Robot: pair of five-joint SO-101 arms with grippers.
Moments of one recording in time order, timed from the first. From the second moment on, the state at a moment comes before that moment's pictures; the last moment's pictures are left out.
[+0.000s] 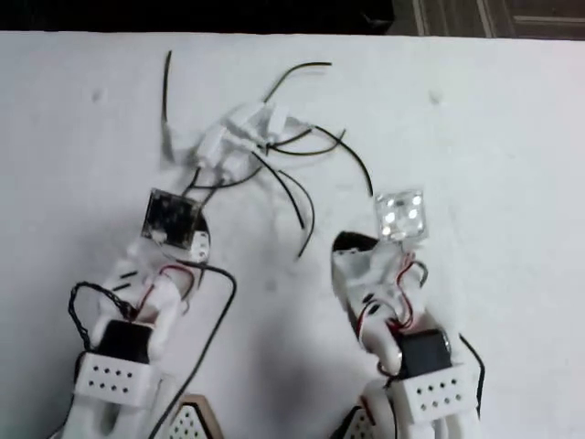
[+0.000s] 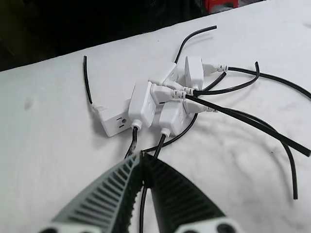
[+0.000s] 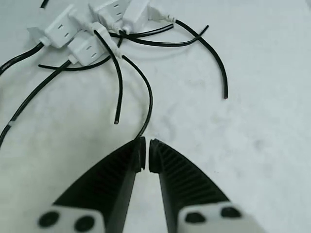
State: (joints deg) left arm 5.0 -76.5 85.4 27.6 -9.5; right arm -18.9 -80.6 75.8 49.1 -4.6
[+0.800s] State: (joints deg) left arm 3.4 -93.1 97.7 20.8 -9.5; right arm -21.2 -102.4 85.1 49.1 3.9
